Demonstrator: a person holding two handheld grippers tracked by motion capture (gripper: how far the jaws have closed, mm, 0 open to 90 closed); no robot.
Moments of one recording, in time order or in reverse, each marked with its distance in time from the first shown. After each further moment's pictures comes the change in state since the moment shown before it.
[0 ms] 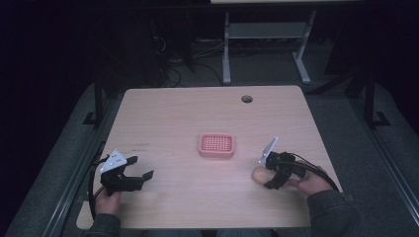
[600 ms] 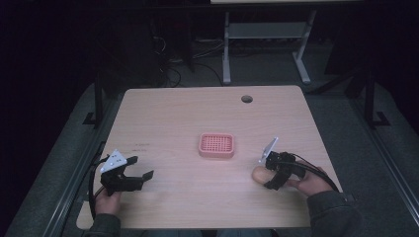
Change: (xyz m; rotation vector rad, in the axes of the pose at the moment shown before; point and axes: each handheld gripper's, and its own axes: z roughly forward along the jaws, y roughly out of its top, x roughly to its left) left arm 0.000 0.000 0.000 -0.001 -0.001 -0.001; right arm 0.001 0.000 0.000 -0.002 -0.013 0.025
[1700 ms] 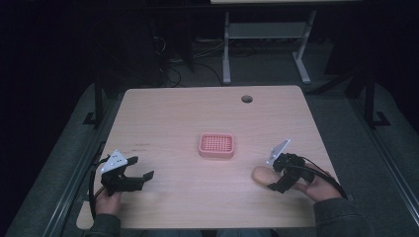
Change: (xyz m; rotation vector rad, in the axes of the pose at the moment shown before) left arm 0.000 0.000 0.001 0.006 -0.001 0.009; right arm 0.010 -0.017 -0.018 -0.094 -0.037 0.021
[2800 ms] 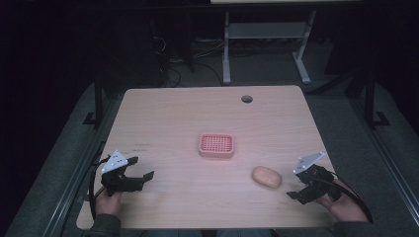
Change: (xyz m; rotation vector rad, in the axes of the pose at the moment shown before) left arm -0.001 0.000 0.000 0.010 0.004 0.009; right arm 0.012 -0.068 -0.025 -0.090 -0.069 0.145
